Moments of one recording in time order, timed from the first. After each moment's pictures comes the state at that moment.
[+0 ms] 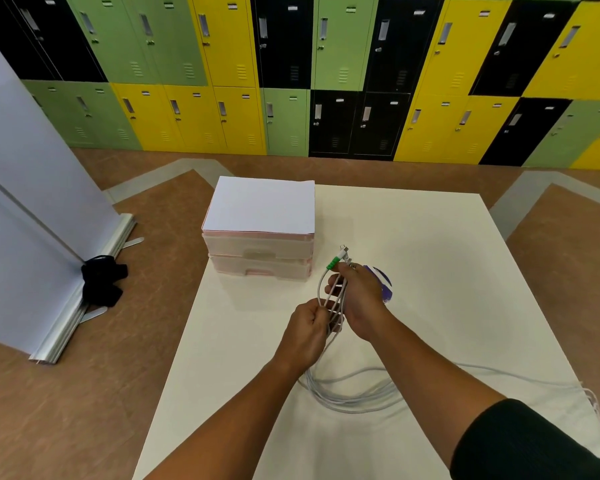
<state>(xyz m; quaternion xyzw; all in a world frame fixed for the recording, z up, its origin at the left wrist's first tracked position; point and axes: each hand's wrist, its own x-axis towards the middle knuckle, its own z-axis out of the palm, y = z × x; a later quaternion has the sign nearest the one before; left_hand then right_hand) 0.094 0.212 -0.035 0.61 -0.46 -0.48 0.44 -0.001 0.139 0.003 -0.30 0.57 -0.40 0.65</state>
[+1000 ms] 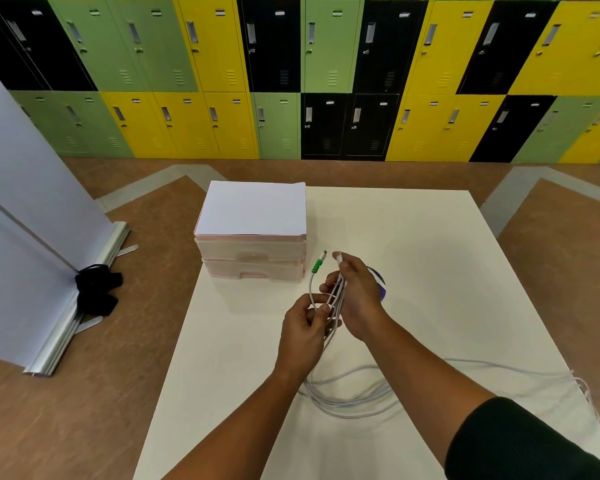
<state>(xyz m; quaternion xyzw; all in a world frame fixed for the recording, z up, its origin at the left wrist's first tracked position) 0.080 0.222 -0.033 0.58 -0.39 -0.48 0.52 -0.007 0.149 0.011 -0.28 0.53 -0.46 0.66</state>
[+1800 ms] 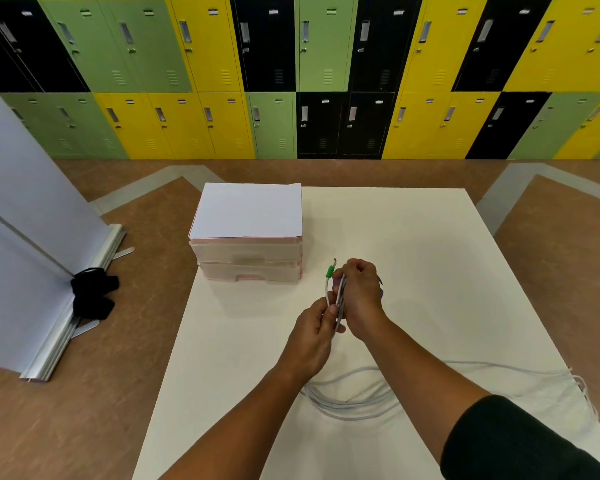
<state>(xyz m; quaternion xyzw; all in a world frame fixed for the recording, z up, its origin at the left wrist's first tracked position) 0.076 0.212 -0.042 0.57 -0.54 -0.45 0.42 -0.010 0.141 0.010 -0.24 0.60 -0.46 0.60</state>
